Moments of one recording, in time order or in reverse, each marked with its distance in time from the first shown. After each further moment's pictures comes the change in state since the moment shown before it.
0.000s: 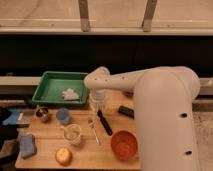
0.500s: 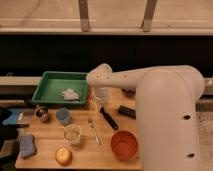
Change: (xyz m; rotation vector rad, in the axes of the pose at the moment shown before) arm 0.002 -0.027 -0.011 0.034 0.006 -0.005
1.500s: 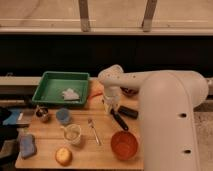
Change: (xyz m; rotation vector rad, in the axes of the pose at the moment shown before) arm 0.021 -0.052 0.025 -0.015 0.096 0.065
